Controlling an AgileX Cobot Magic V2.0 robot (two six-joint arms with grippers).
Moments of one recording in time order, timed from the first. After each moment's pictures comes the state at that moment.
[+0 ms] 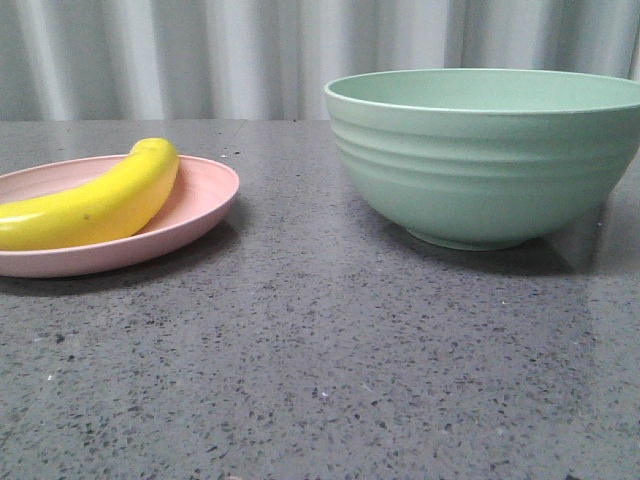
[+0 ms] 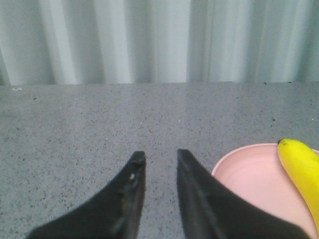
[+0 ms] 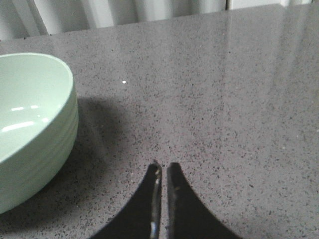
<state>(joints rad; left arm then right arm) -0.06 0.51 -0.31 -0.07 -0.02 0.02 -0.12 0.43 -0.35 0.06 0.33 0.04</state>
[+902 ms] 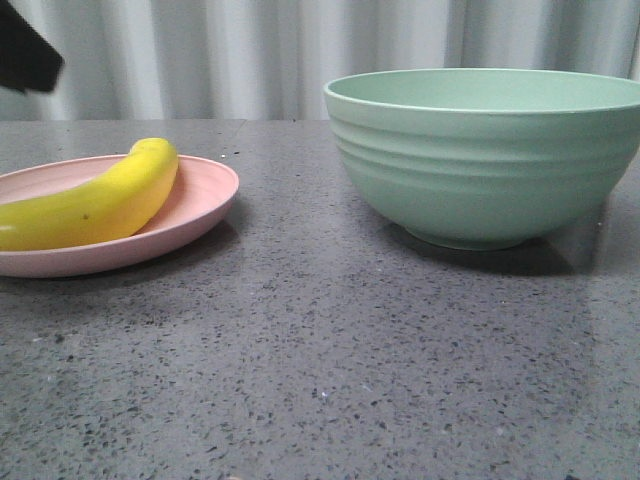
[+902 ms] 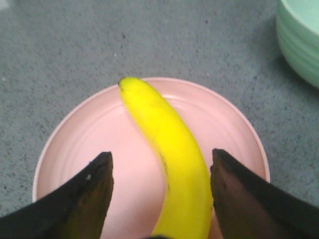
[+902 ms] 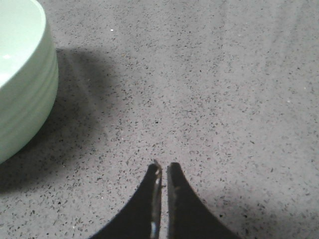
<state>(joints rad) -0.50 1.06 -0.74 0.00 0.35 0.02 -0.12 0.50 -0.35 0.06 0.41 0.04</state>
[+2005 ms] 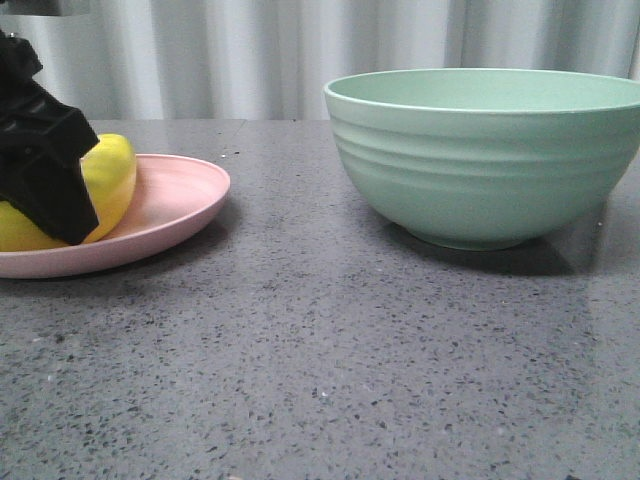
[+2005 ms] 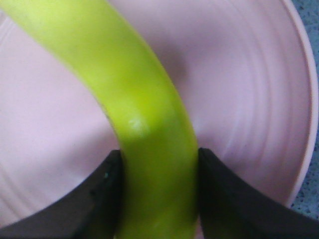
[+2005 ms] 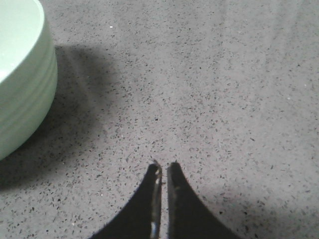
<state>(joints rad) -0.51 1.41 -0.97 -0.01 0.74 0.02 -0.12 0.50 -0.35 0.06 0.43 0.04</state>
